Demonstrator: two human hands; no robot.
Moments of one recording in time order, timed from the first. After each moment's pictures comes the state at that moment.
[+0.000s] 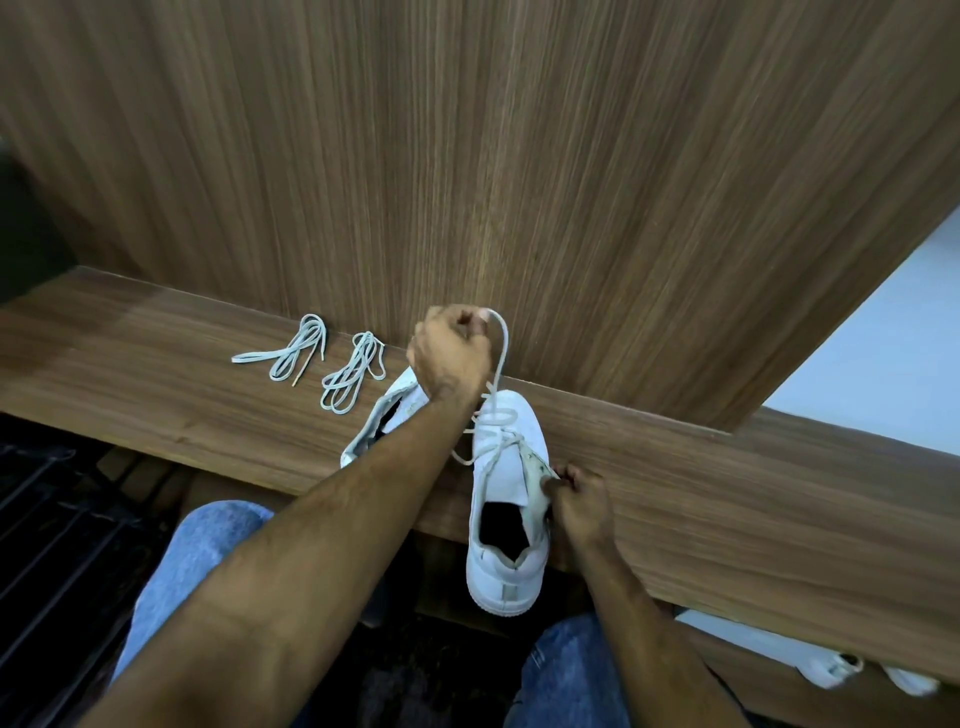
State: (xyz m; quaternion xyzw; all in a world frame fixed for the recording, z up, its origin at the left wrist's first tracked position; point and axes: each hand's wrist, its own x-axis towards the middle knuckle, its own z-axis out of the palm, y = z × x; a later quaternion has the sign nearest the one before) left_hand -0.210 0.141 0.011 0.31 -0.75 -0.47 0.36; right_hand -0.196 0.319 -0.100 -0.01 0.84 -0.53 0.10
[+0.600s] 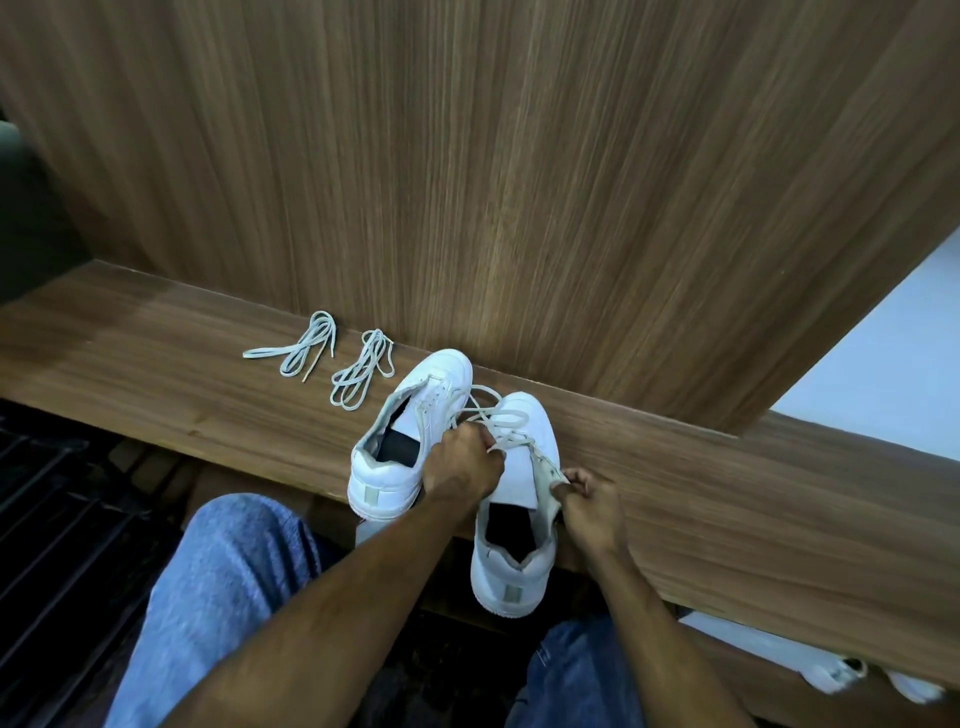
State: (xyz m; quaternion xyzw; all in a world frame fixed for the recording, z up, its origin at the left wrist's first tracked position) left_hand -0.151 0.166 -0.065 0.30 -0.88 -0.37 0.02; right_hand -0.196 0.326 -0.107 -0.02 0.86 -0.49 0.10
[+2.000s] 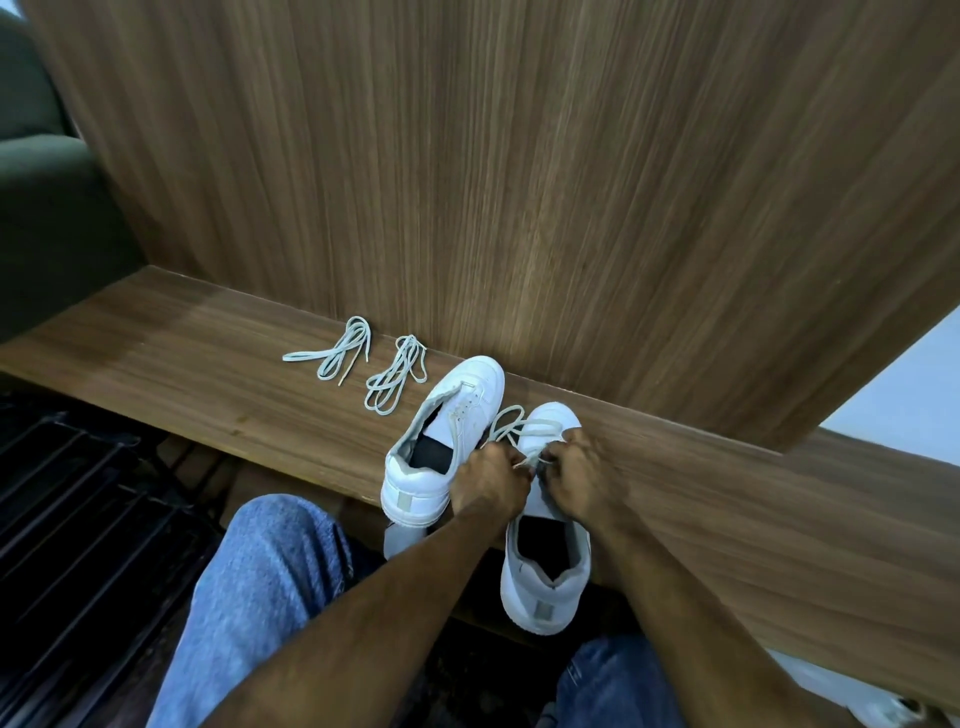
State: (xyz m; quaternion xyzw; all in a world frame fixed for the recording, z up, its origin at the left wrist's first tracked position) left_hand -0.139 0.170 -0.061 0.31 -0.87 -0.38 0.01; right_hand -0.235 0.275 -0.096 -0.31 0.94 -0.13 0.02
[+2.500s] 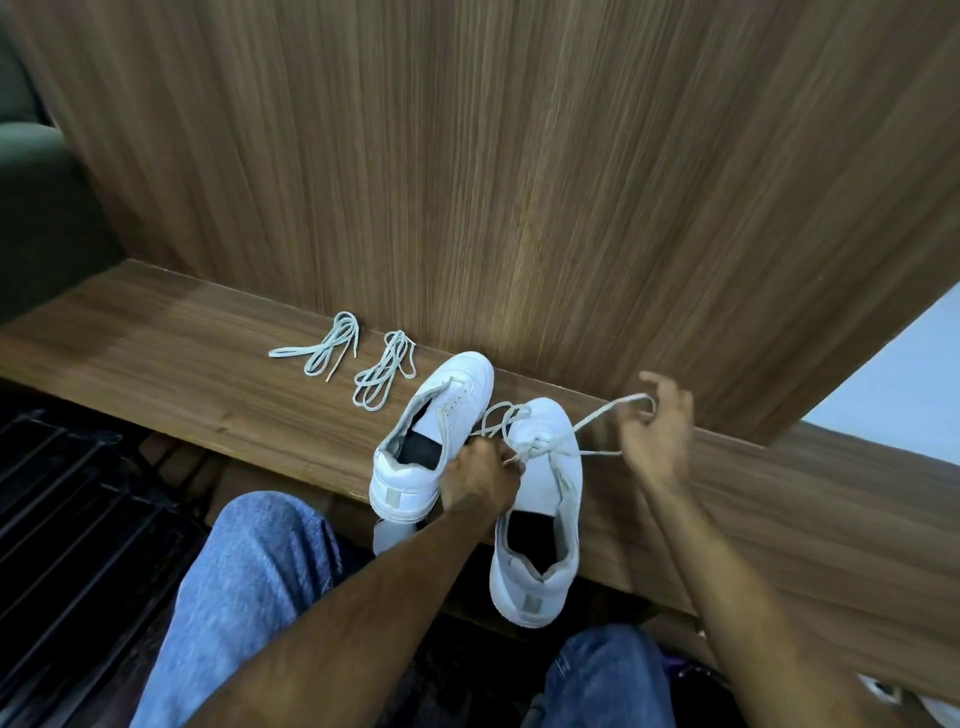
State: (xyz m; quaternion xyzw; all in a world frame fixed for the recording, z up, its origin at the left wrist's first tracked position) left_hand -0.138 0.172 -0.061 0.31 -0.88 -0.36 0.02; right_hand -0.245 0.315 -0.025 -0.08 0.88 -0.45 -0.13
